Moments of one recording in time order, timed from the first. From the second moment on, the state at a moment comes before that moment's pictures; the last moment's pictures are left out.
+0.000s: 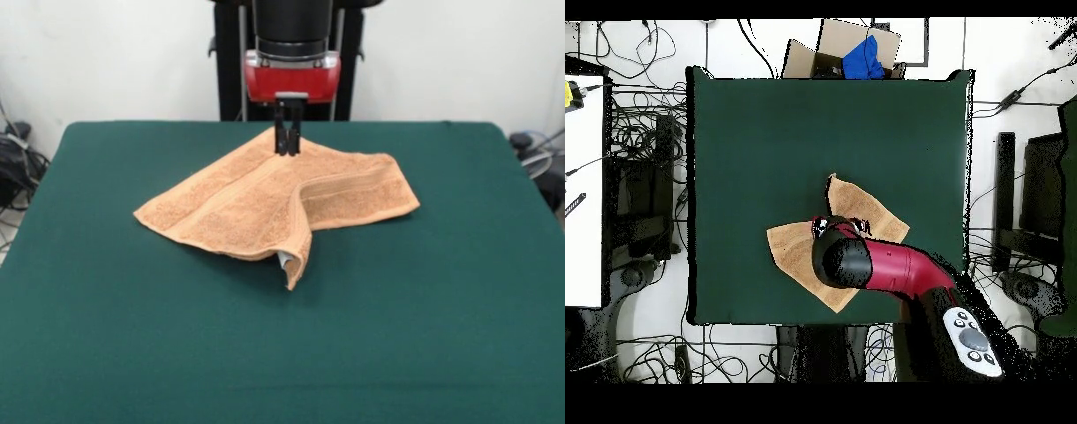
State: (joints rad) arm -0.48 -0.80 0.18 2.02 -0.19 0.21 1.57
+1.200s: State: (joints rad) arm -0.56 -0.67 0.15 2.02 -0.34 0.10 1.57
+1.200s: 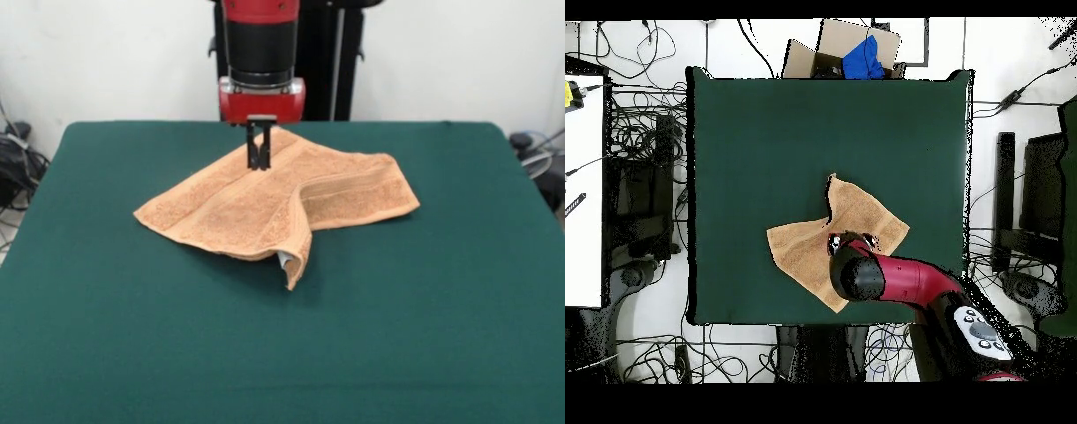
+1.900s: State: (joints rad) arm -0.61 -0.57 0.11 2.01 -0.42 0.07 1.57
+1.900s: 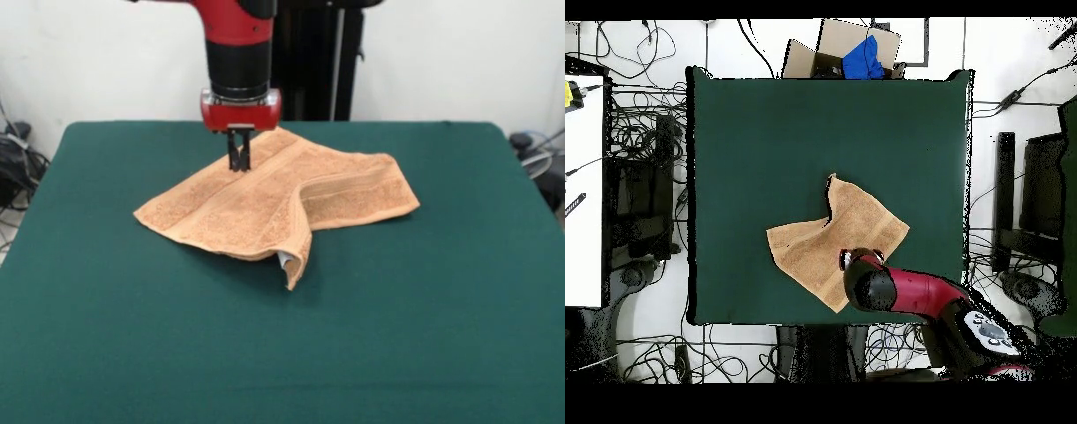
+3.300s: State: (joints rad) arm -0.60 -0.44 0.07 1.96 -0.47 -0.05 1.57
